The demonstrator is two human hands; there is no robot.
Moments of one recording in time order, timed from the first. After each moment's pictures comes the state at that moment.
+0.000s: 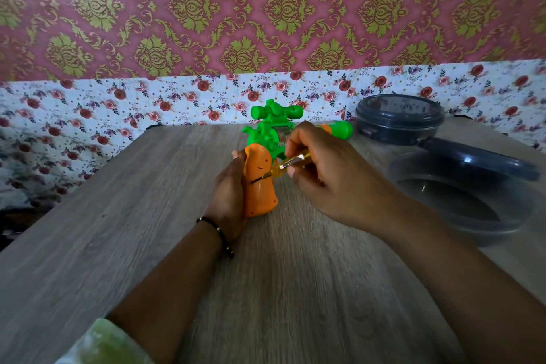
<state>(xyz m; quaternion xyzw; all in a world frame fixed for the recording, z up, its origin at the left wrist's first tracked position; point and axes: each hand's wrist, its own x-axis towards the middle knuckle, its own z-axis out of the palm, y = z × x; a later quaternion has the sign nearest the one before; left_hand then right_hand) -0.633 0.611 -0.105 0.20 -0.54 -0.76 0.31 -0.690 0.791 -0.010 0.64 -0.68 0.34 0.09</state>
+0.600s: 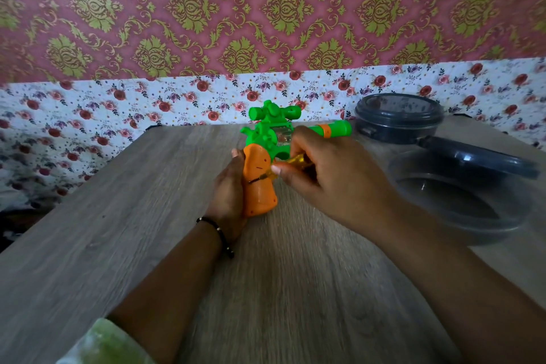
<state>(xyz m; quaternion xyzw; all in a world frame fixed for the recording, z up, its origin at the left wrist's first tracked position) -0.632 0.611 -0.106 0.20 -0.55 -0.75 0.31 -0.683 0.790 -0.012 0.60 -0.72 0.30 0.21</state>
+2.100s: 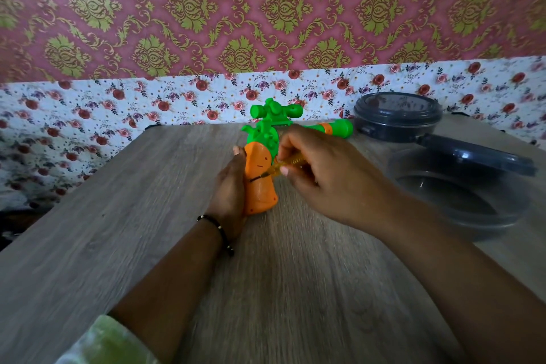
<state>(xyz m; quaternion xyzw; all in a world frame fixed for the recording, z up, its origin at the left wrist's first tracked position) -0.634 0.611 -0.106 0.19 -0.56 -0.74 0.32 -0.681 0.793 -0.008 0.64 -0.70 0.30 0.13</state>
